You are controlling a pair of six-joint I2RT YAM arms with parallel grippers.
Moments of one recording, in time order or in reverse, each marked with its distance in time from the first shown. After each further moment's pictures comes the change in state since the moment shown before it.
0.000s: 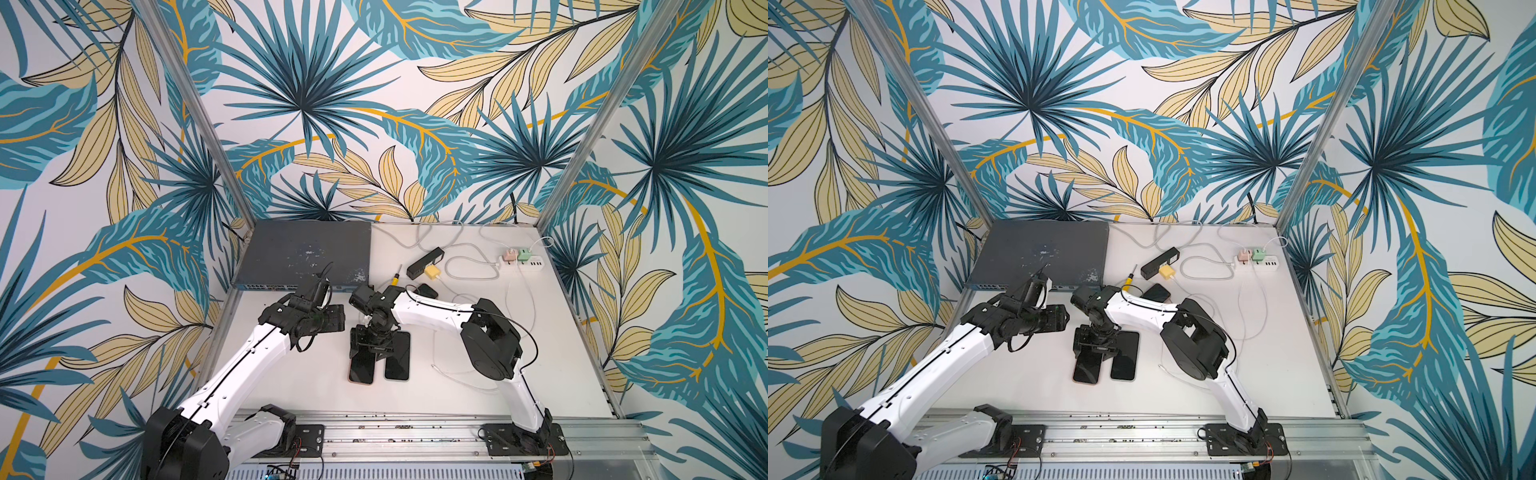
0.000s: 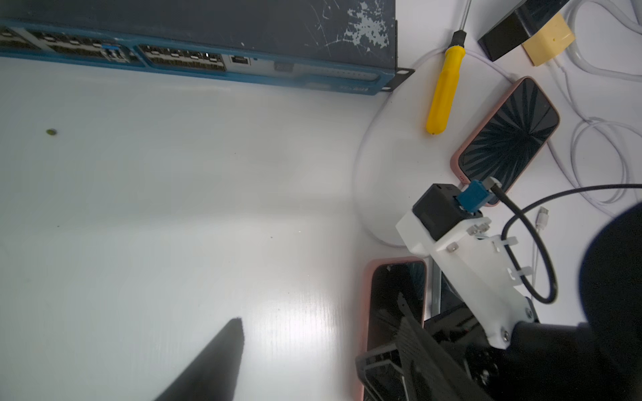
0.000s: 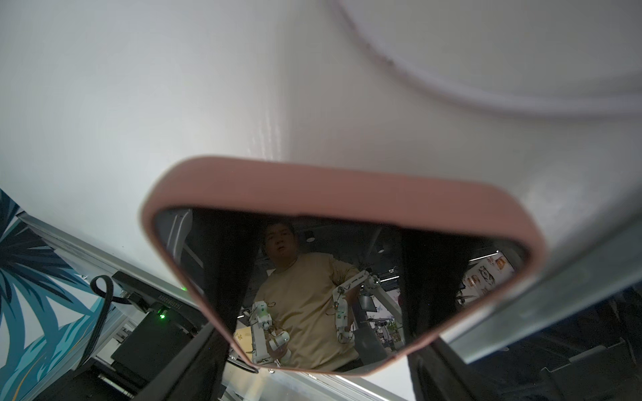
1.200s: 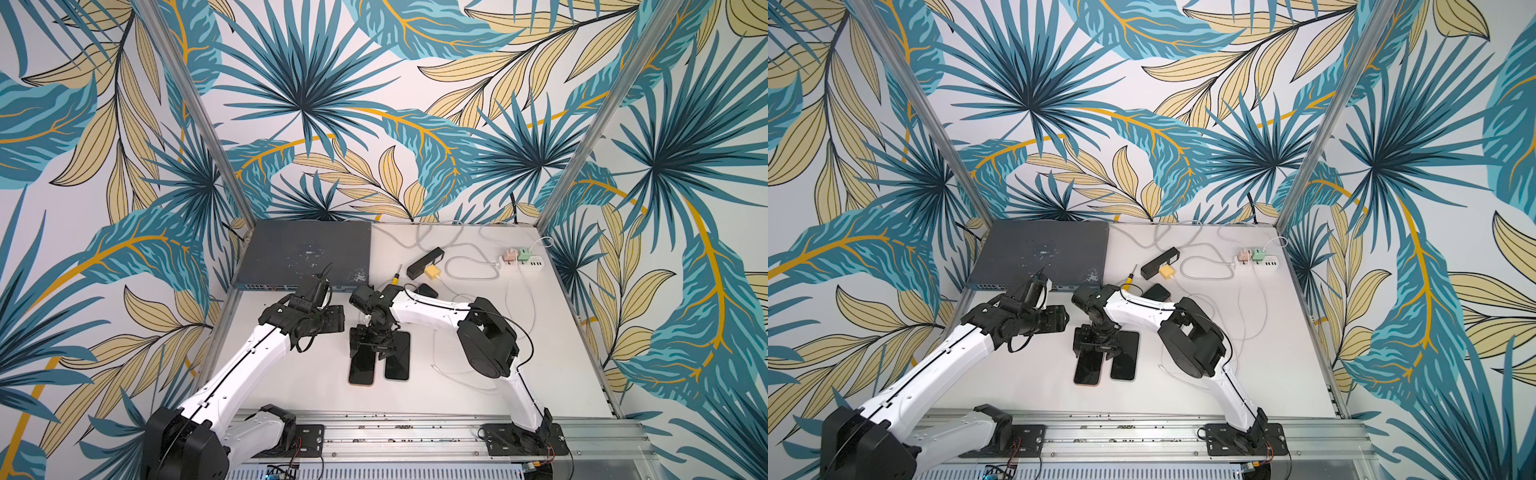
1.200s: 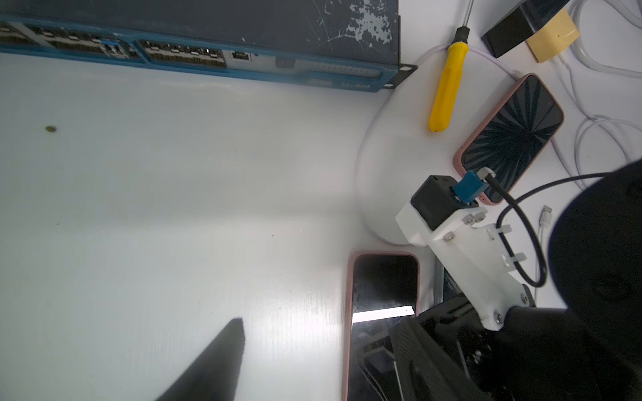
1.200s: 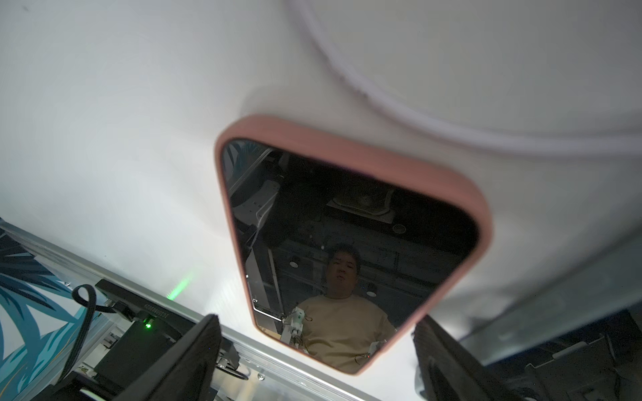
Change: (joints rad) left arm 0.000 0.000 -0.006 0.000 -0.002 0.000; right arm -0.010 0.028 0.032 -0.035 0.023 -0.035
